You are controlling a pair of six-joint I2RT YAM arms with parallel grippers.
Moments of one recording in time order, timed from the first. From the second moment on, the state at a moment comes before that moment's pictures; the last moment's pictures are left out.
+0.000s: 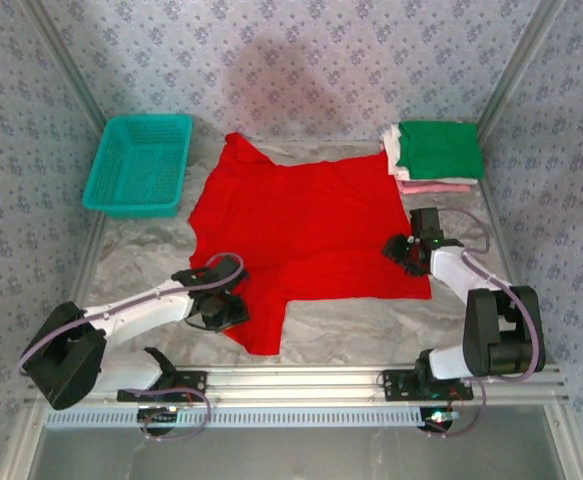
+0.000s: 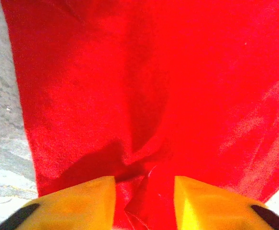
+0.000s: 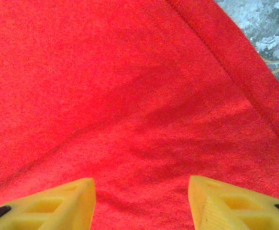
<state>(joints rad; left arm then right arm) -0.77 1.25 0.61 -0.68 0.12 -1.03 0.07 1.40 0.72 -0.37 -0.08 0.60</state>
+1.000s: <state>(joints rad) -0.67 0.89 0.56 -0.86 -0.04 -1.03 -0.27 1.18 0.64 -0.69 -0.20 0.65</state>
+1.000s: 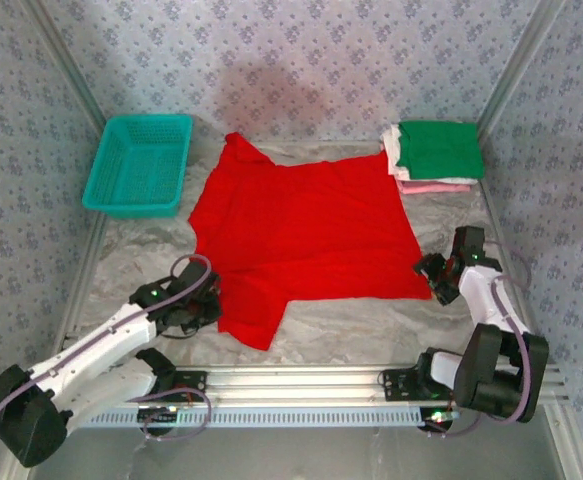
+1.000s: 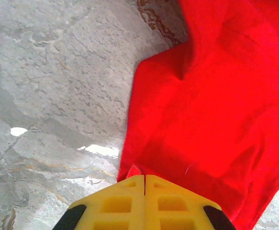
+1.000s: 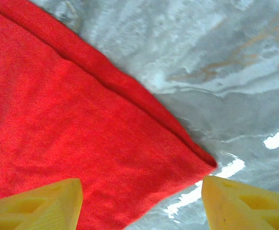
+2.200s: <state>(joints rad) -0.65 0.85 0.47 -0.81 -0.04 -1.02 -0.29 1.33 0.62 -0.70 -0.17 0.68</state>
